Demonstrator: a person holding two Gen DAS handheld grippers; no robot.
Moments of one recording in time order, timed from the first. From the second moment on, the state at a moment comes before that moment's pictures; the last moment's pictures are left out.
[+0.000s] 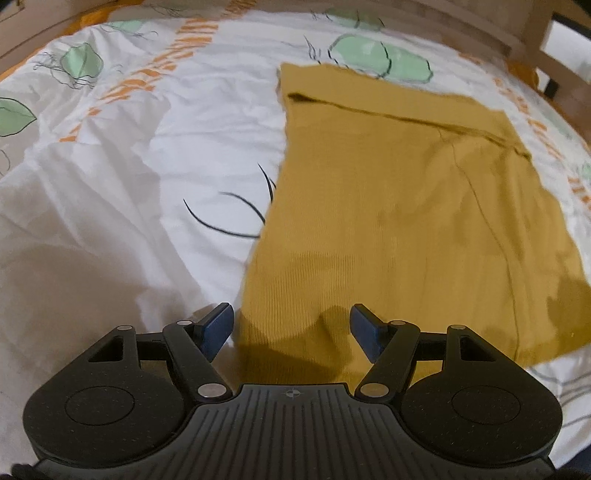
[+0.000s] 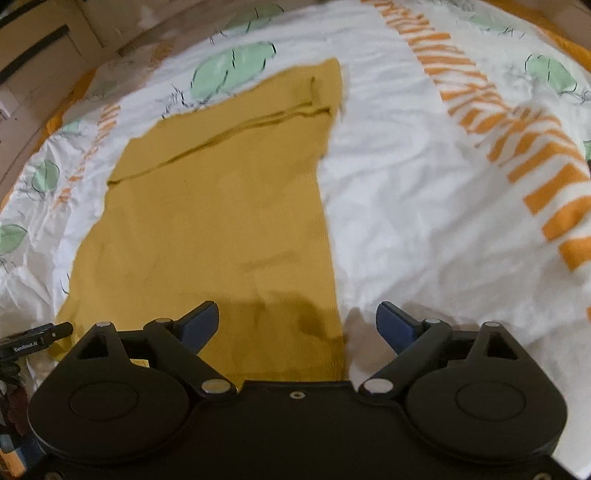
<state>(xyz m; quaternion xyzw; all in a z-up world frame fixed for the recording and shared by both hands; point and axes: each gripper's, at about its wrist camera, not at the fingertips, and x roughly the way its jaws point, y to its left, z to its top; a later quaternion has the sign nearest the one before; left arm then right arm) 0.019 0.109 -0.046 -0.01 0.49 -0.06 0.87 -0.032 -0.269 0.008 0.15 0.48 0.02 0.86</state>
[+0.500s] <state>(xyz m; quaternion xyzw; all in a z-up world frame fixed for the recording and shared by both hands) 0.026 0.110 -0.057 -0.01 0.52 -0.09 0.85 -0.016 -0.264 -0.019 0.15 0.53 0.05 0.83</state>
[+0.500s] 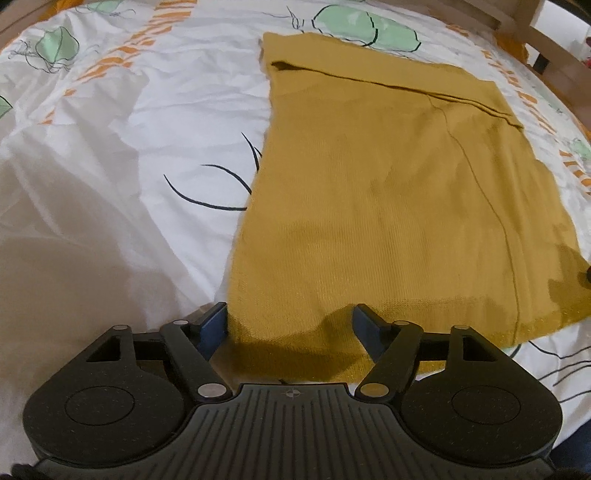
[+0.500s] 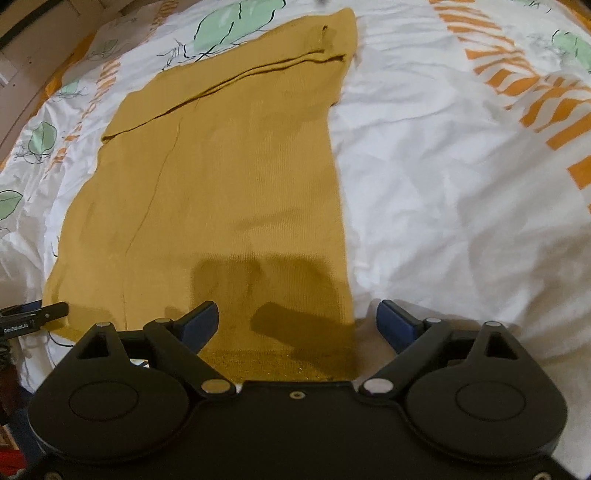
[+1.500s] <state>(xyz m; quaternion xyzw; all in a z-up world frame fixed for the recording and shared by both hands) 0.020 0.129 -0.040 -0.10 0.49 -0.15 0.85 -0.030 -0.277 -0.012 0.21 0.52 0.08 0.82</state>
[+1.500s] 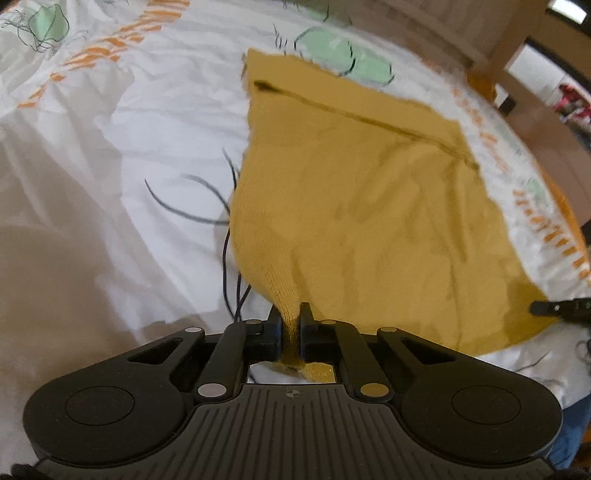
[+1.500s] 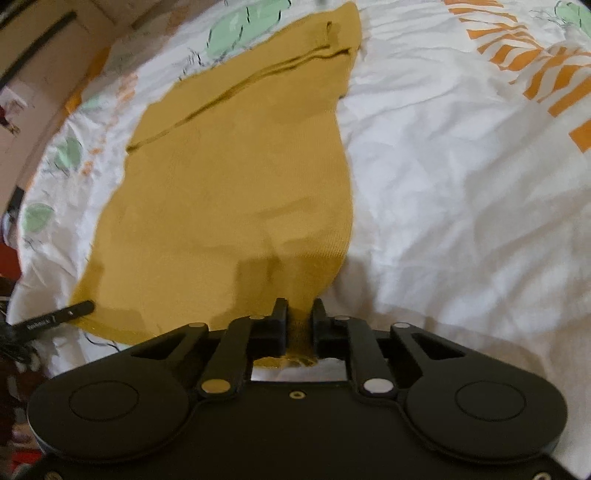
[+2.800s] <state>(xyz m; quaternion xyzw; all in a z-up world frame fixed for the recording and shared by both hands) 0.196 0.123 0.032 -0.19 0.33 -0.14 0.92 0.122 -0.337 0.045 0.29 0.30 0.05 0.91</state>
